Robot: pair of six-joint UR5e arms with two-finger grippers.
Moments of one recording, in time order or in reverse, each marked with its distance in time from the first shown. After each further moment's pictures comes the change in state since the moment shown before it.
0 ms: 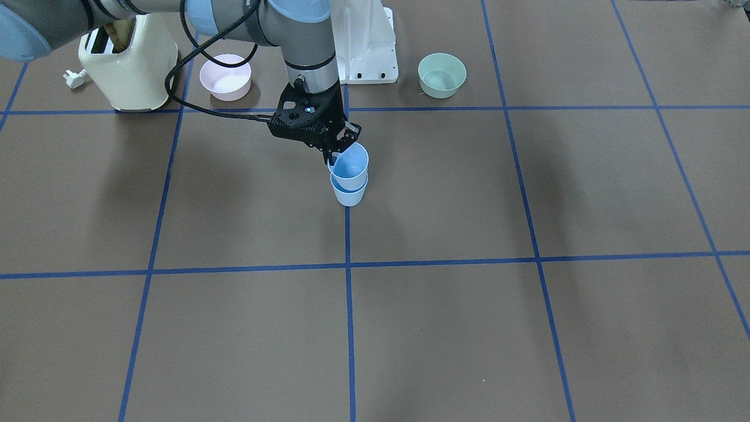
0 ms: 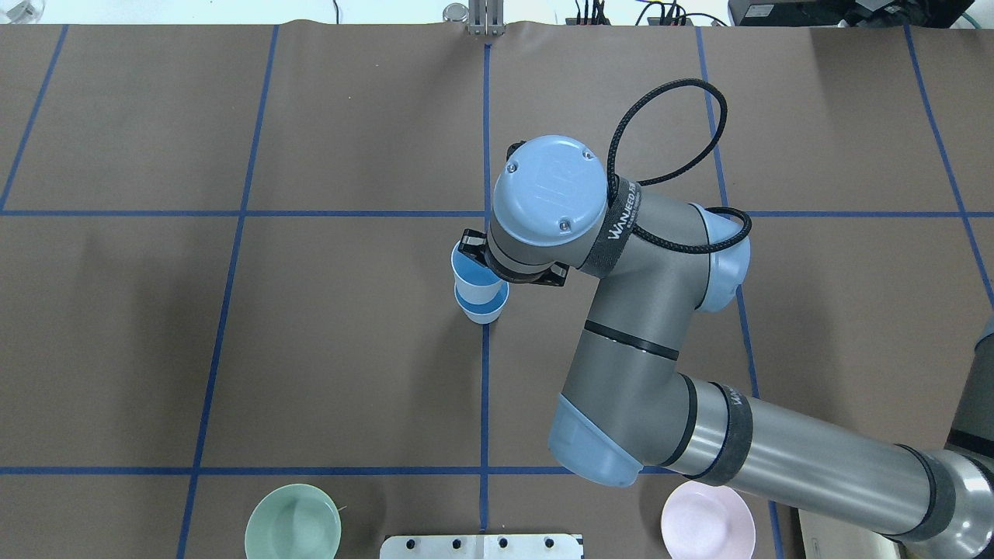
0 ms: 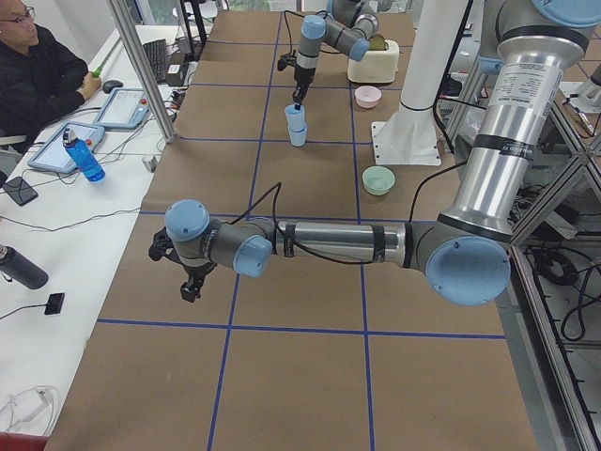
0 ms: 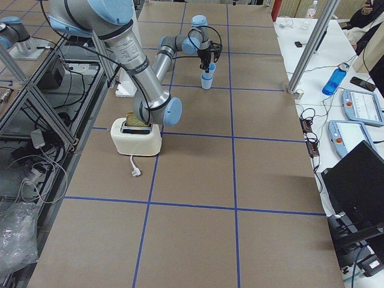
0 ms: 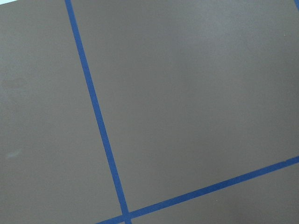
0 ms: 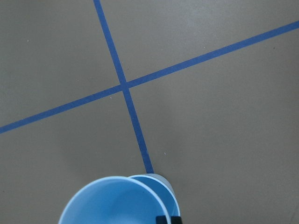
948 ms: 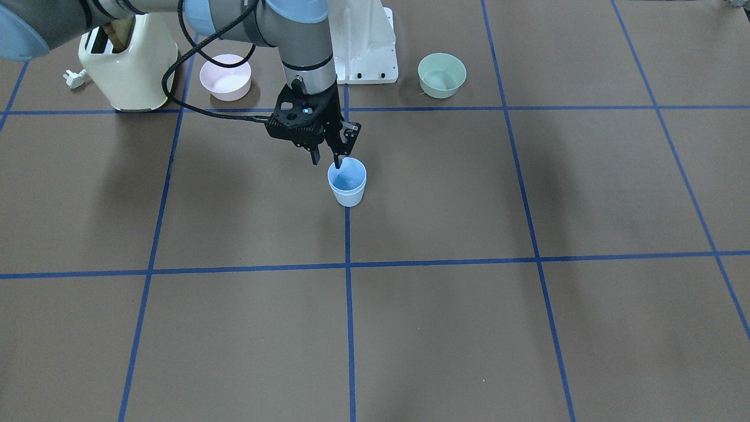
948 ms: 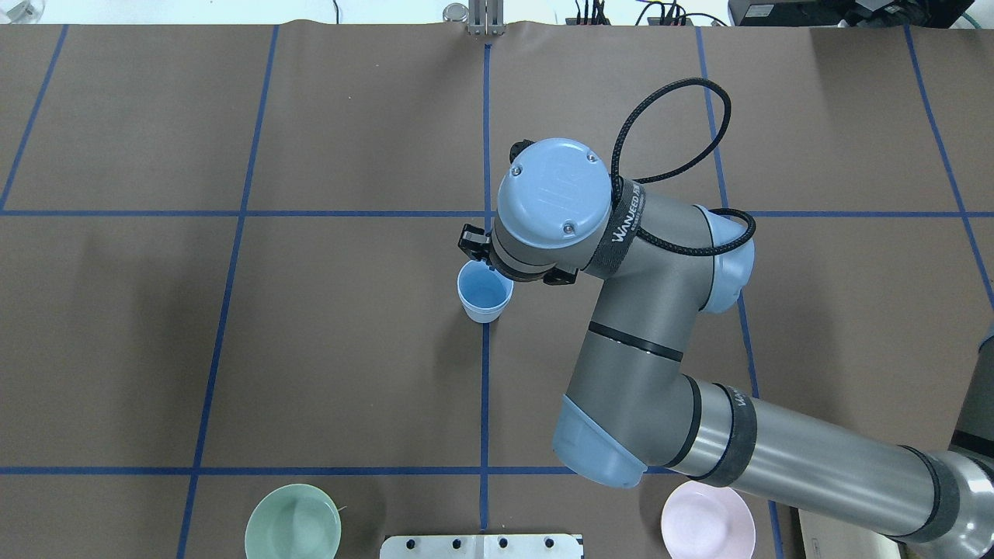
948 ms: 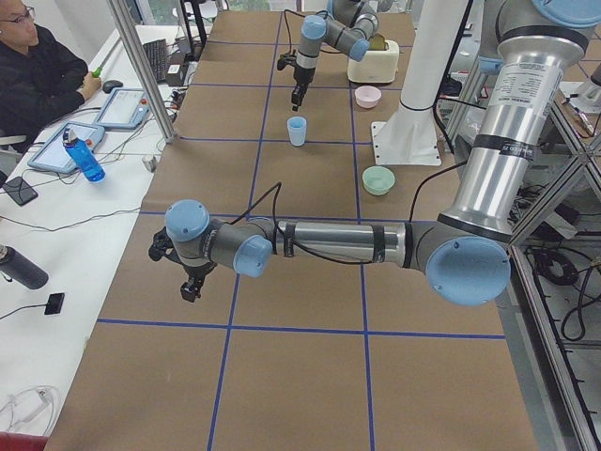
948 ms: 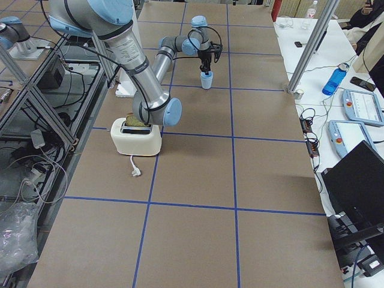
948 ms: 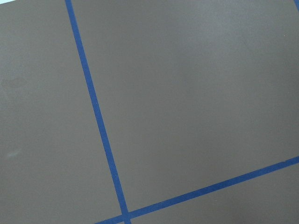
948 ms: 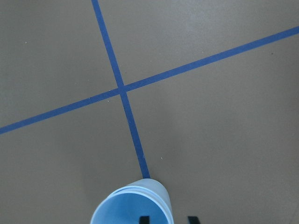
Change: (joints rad) left arm 0.000 0.000 0.000 0.000 -0.002 -0.005; right arm 0.000 -0.009 0.008 0.001 -0.024 -0.018
